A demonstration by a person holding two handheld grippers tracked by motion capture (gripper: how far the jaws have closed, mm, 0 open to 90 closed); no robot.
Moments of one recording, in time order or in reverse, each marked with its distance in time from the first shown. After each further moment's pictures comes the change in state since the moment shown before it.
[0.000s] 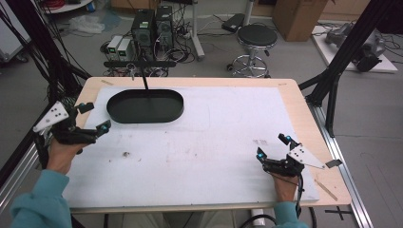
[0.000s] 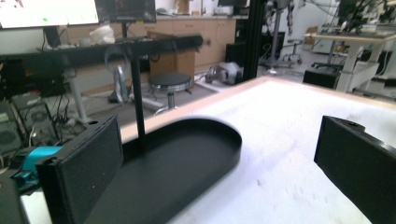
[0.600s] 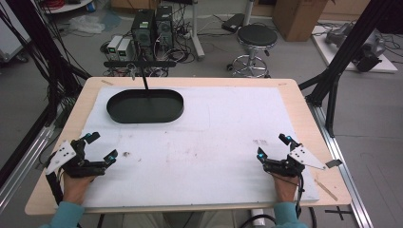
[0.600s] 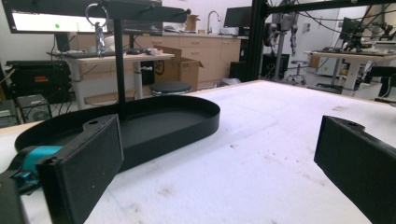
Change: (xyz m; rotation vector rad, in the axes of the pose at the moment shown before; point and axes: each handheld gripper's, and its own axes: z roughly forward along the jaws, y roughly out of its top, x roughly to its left) left arm -0.045 -0.076 -0.024 -0.102 0.046 -0.025; right arm 0.000 -0.001 -0.001 -0.013 -0.001 0.011
